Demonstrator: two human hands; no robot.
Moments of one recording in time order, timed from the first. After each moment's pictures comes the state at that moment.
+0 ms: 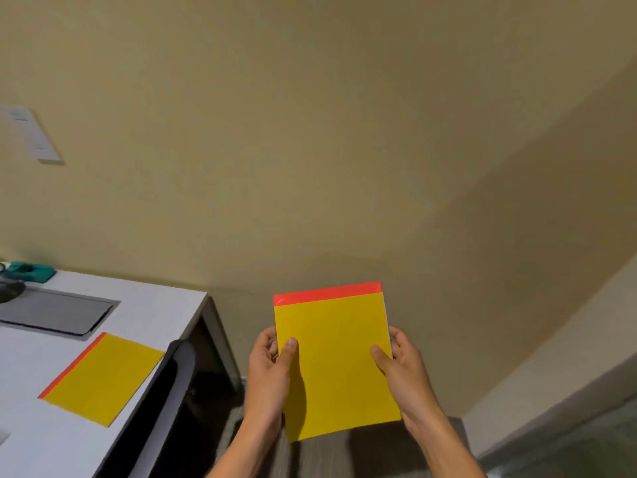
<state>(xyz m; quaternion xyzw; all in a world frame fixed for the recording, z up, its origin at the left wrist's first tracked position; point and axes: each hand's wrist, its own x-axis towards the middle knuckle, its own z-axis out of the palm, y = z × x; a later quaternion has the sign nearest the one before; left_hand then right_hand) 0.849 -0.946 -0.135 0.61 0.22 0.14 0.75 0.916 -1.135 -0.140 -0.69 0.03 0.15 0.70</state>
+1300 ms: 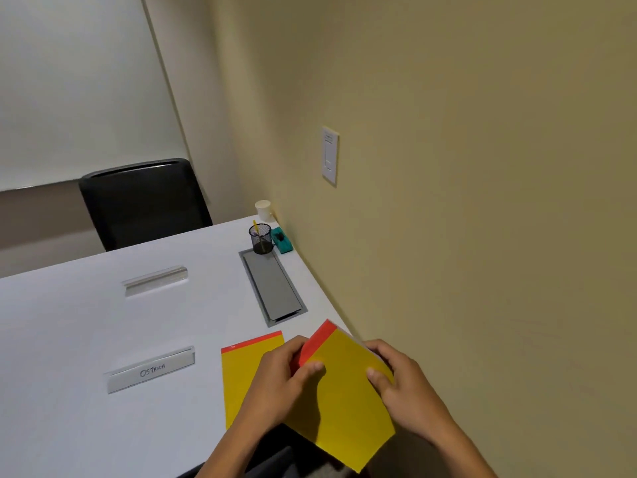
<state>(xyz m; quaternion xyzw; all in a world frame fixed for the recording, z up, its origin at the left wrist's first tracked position) 0.910 -0.674 -0.110 0.73 0.44 0.28 0.44 1.124 -0.753 -0.121 -0.65 -0.55 0.37 0.37</state>
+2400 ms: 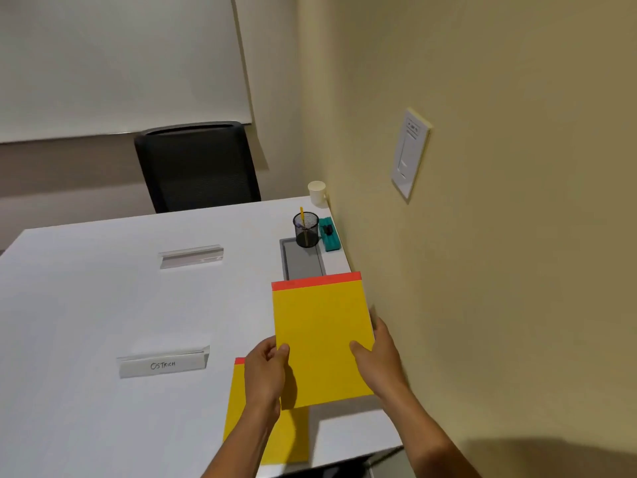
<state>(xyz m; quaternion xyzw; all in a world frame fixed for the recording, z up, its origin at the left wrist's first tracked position) 0.939 -0.509 -0.202 0.32 0.66 0.48 0.49 1.125 -0.504 -0.185 -0.69 -0.44 0.45 0.36</state>
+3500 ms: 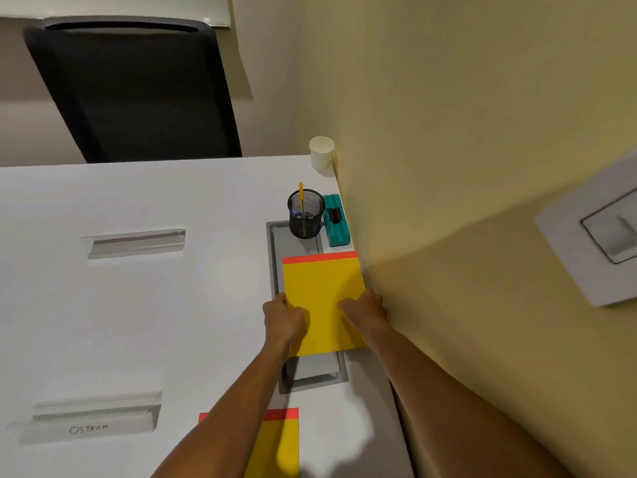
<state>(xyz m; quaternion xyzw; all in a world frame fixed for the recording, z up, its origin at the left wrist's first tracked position) 0.956 -0.239 -0.326 0.33 0.72 0.29 0.54 1.115 -0.221 -0.312 -0.81 -0.38 0.44 0.09</state>
